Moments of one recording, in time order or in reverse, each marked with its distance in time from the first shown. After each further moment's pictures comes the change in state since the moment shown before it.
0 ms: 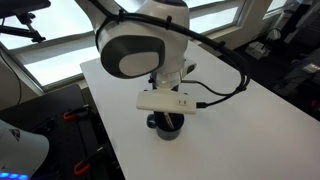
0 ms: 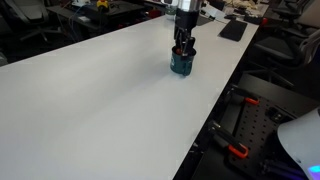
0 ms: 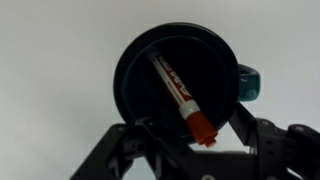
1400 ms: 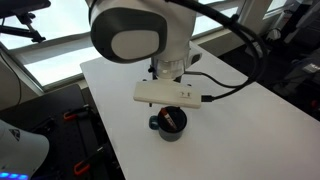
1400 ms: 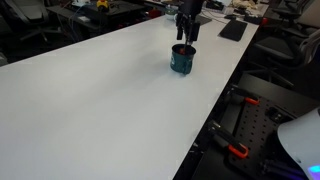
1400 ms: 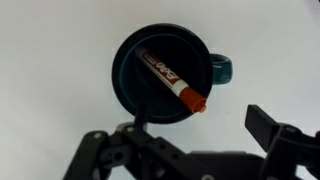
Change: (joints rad) arm -0.027 -0.113 0.016 -0.001 0.063 -0.126 -0.042
